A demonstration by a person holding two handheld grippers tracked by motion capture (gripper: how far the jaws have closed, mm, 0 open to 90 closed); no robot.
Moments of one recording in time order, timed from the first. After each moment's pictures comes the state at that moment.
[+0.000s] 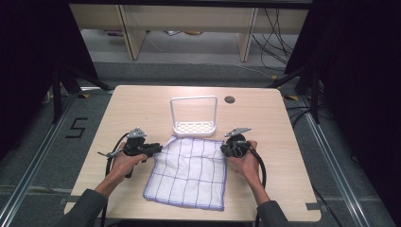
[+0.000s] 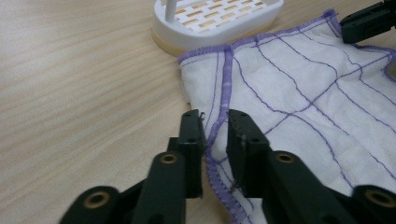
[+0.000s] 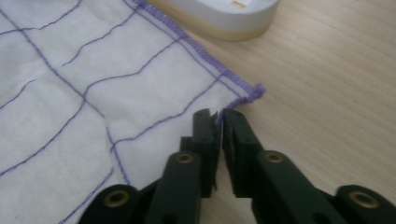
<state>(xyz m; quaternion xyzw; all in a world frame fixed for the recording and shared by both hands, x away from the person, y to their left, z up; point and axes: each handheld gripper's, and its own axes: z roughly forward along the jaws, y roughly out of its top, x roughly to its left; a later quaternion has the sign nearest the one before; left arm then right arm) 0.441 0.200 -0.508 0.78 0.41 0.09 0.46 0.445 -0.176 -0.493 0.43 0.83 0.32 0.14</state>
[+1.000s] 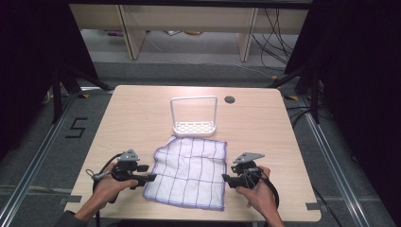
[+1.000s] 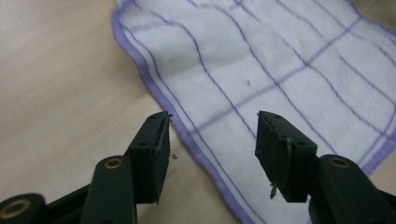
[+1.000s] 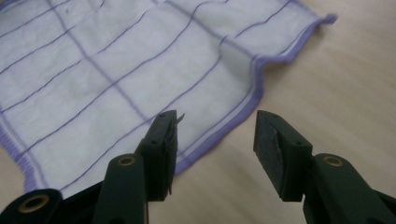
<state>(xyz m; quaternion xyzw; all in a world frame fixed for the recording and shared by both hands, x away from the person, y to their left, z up) 0.354 0.209 -0.506 0.84 0.37 0.04 0.39 0.342 -0.190 -0.477 0.41 0.85 0.32 0.11</state>
